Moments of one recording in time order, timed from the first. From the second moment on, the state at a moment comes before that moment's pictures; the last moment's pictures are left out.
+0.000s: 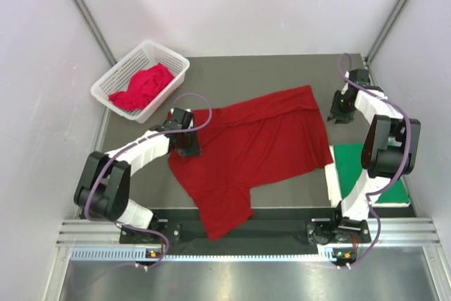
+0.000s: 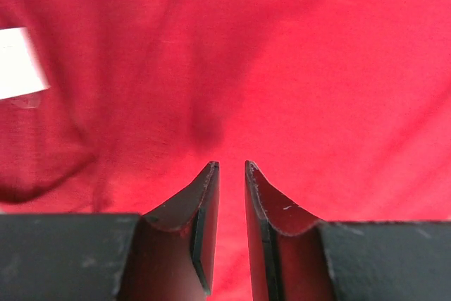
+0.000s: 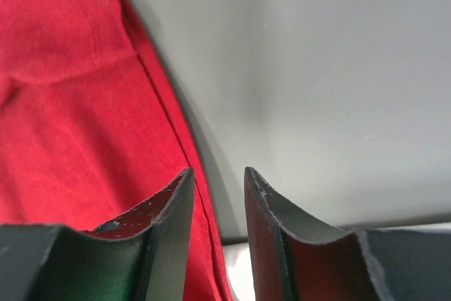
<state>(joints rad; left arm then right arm) -0.39 1.46 0.84 -0.40 0.08 -0.56 -0.15 1.83 1.32 -0.60 -0.07 0.20</state>
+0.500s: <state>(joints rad) -0.40 1.55 0.82 -0.40 -0.16 -0.67 -0.15 1.83 1.26 -0.60 -0.21 0.14</state>
